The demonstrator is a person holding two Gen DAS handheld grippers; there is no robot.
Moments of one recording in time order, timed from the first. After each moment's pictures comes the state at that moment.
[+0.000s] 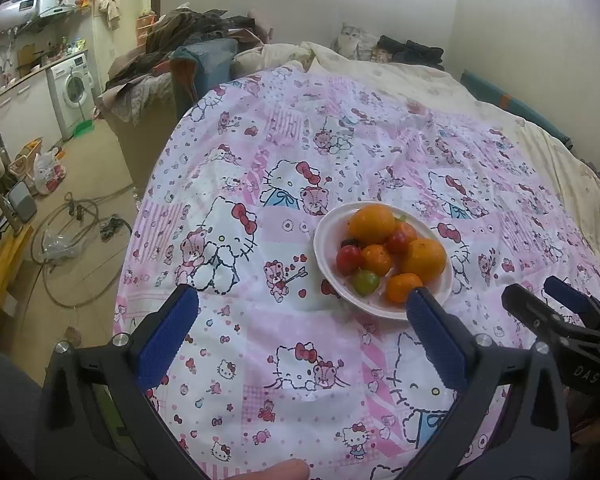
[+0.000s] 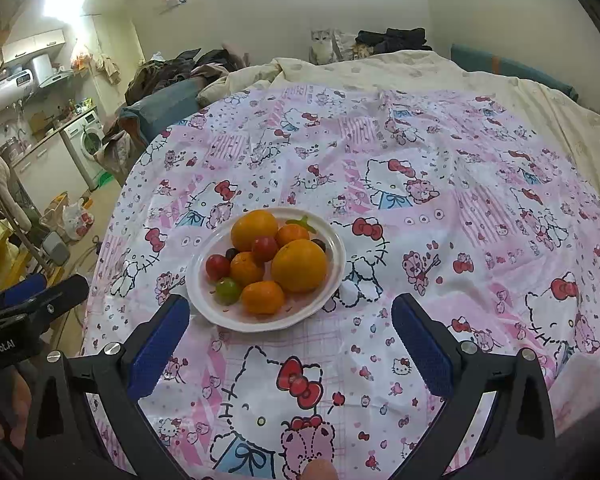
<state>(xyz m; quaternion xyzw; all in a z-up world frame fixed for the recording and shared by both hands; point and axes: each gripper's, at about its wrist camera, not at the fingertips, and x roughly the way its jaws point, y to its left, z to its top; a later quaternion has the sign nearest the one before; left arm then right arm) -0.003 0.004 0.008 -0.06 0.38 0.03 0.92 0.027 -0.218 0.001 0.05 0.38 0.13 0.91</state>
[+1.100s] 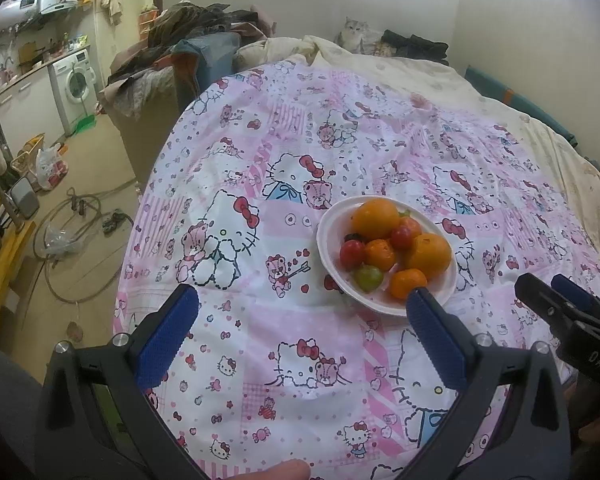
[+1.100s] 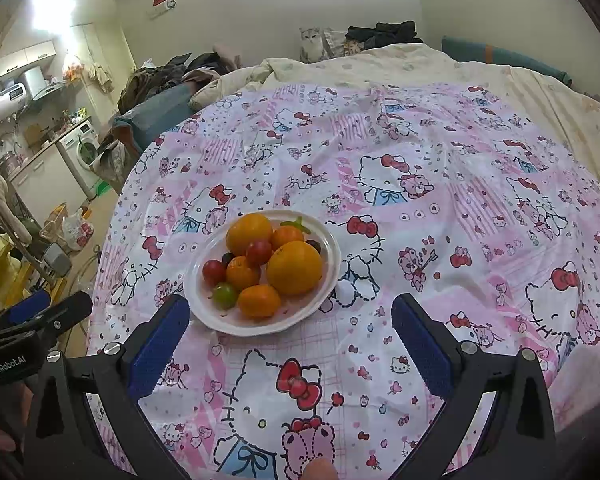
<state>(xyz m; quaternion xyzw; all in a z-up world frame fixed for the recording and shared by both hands) 0.001 0.007 0.005 -0.06 0.39 0.04 0.92 0.031 -0.225 0.001 0.07 0.39 0.12 0.91</state>
